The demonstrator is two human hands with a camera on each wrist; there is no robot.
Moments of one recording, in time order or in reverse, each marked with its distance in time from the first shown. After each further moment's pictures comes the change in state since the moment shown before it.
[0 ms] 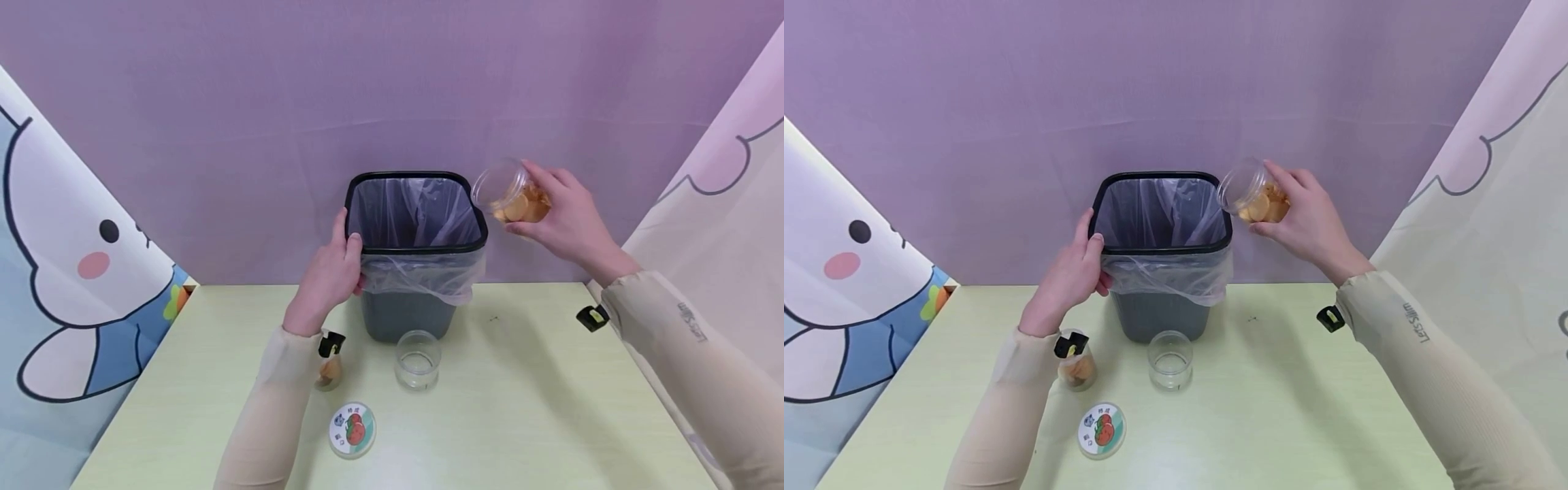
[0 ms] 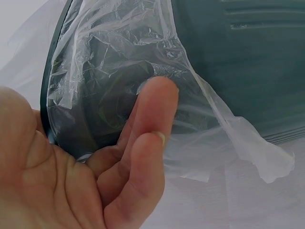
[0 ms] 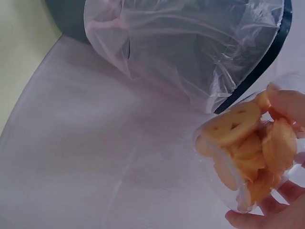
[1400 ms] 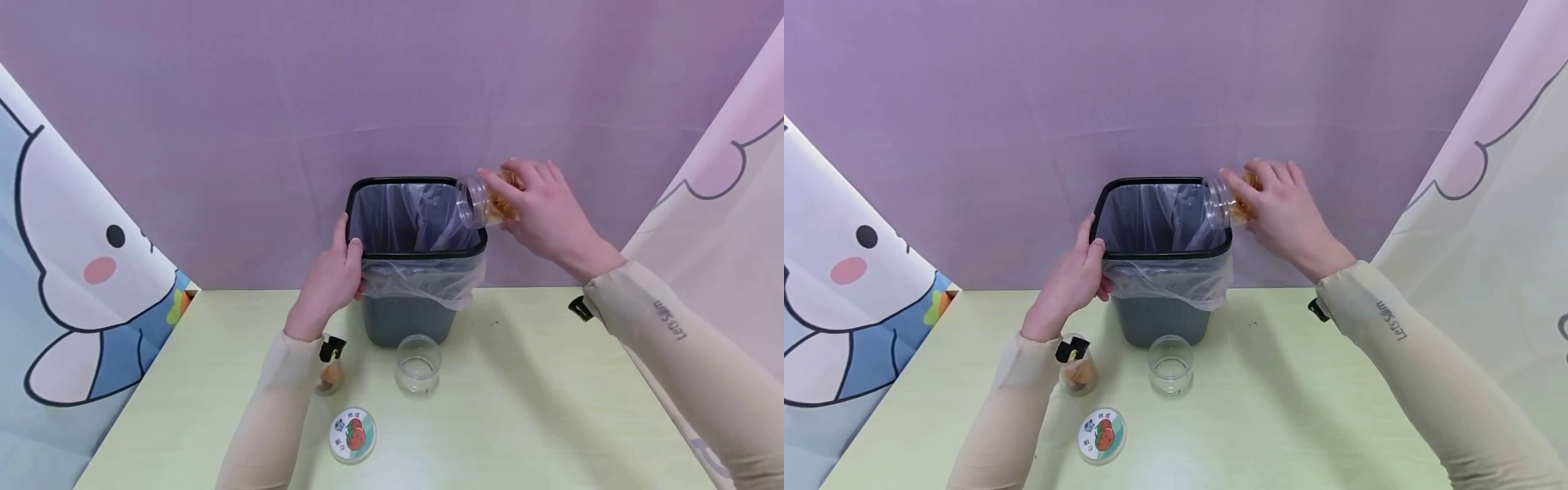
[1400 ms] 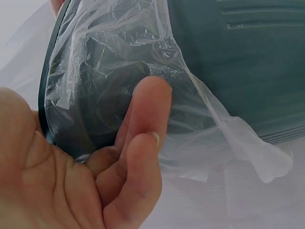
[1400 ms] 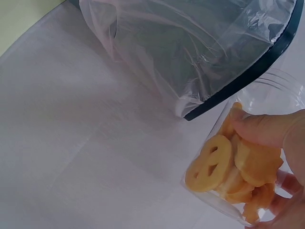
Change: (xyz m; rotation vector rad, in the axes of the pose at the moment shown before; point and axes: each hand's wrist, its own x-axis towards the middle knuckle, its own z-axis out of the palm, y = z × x) left_hand -0.003 0.000 0.000 0.015 0.013 0.003; right_hand 0.016 -0.028 0.000 -0.332 0.047 -0.482
